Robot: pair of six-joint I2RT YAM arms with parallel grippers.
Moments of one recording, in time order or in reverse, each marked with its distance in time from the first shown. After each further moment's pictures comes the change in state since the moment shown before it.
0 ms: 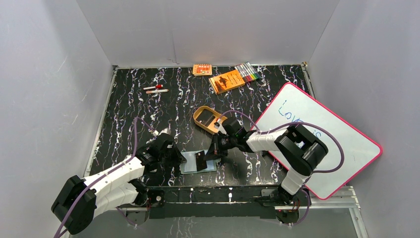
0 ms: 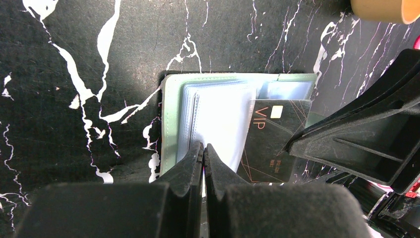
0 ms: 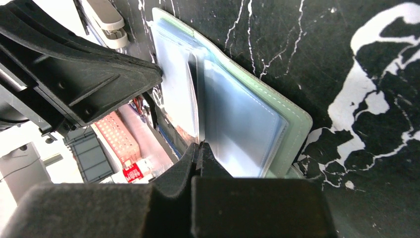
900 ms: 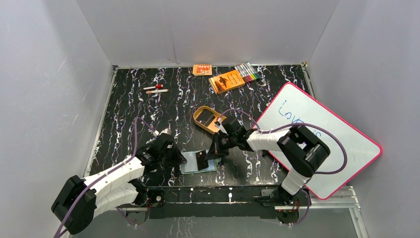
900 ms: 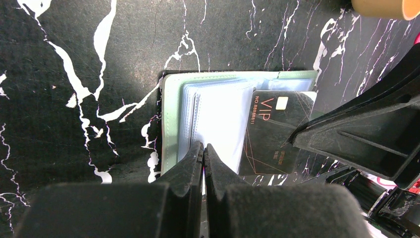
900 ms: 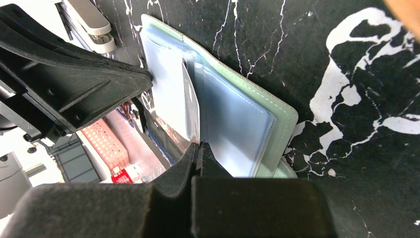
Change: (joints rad) left arm 0.000 0.000 0.000 0.000 0.007 0.003; right arm 0.000 -0.021 0.032 -0.089 0.053 -0.048
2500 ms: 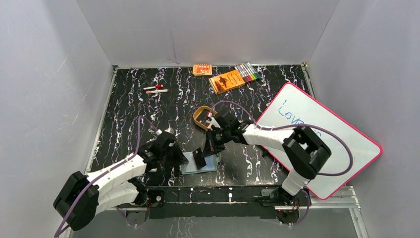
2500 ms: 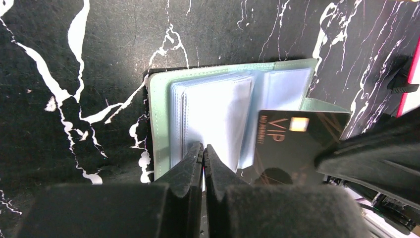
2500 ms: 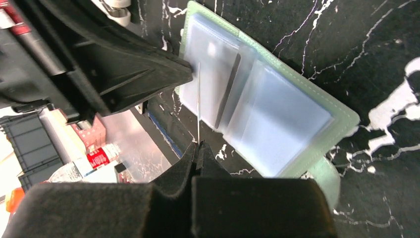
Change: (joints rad) left arm 0.000 0.043 0.026 -0.007 0.053 0.038; right arm 0.044 0.006 0.202 -0.272 -0.022 -0.181
